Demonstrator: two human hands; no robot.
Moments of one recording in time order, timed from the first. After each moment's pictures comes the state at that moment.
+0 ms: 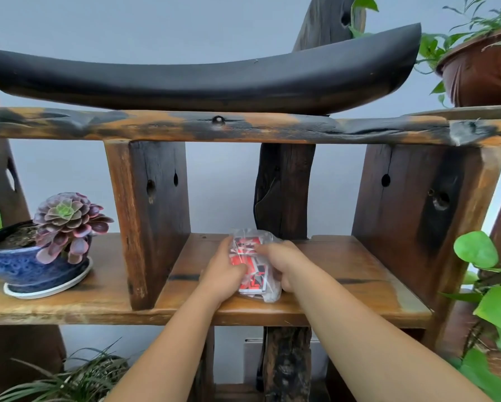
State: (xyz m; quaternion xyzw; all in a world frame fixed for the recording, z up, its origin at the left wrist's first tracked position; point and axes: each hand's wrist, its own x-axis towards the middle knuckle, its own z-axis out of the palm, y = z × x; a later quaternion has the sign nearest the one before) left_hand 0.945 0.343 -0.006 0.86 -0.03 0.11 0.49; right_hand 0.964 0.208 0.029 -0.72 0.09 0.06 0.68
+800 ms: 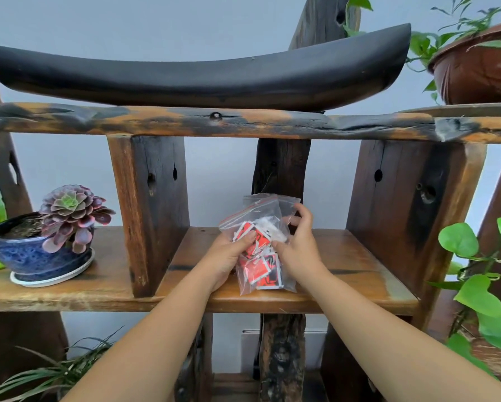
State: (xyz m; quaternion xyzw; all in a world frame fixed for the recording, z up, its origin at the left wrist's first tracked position) left_hand 0.947 0.338 0.006 0.63 -0.13 -0.01 0.77; right_hand 0.943 0.169 0.015 -0.79 -0.11 -0.21 0.57
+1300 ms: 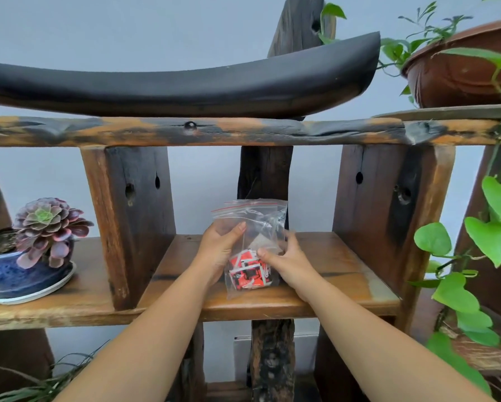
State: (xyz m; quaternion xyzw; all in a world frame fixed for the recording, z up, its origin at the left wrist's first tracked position) left_hand 0.957 0.310 0.029 0.64 -0.10 0.08 0.76; right_hand 0.946 0.140 0.002 -0.78 -0.08 -0.05 0.62
